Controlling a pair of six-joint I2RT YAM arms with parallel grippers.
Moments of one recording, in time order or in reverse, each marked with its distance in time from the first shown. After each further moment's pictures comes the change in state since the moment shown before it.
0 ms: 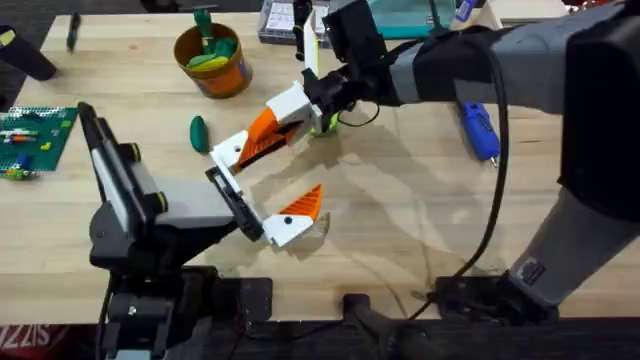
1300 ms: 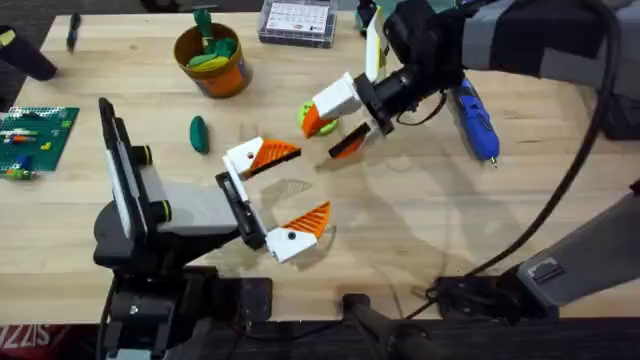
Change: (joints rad) left arm -0.021 -0.001 -0.004 0.000 0.099 0.018; right arm -0.193 -0.163 -0.002 -0.831 0.383 -0.499
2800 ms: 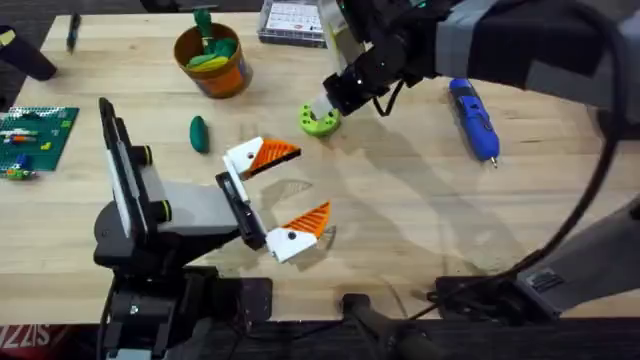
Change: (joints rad) left arm 0.000 0.000 0.000 0.000 0.000 0.000; right arm 0.182 -0.027 0.073 0.257 0.967 -0.185
